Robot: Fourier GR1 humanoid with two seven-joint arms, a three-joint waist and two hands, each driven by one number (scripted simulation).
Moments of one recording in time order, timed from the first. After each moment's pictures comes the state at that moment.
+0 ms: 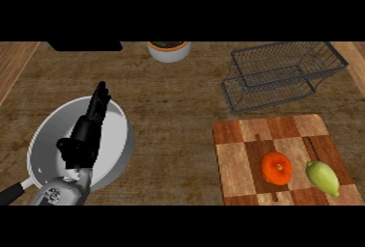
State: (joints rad) left arm -0.17 0.28 -0.30 -1.56 0.10 0.41 0.03; right arm -0.23 -0.79 -0.36 -1.94 -0.26 1.09 0.02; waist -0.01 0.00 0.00
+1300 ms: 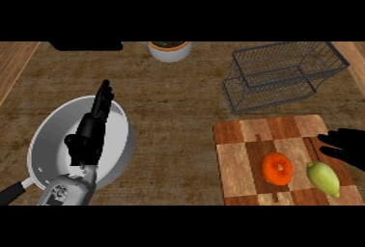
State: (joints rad) left arm -0.18 0.21 -0.25 -1.54 0.02 0.36 0.04; right arm 0.02 -0.83 -0.15 -2.10 0.43 0.88 -0.28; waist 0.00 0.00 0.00
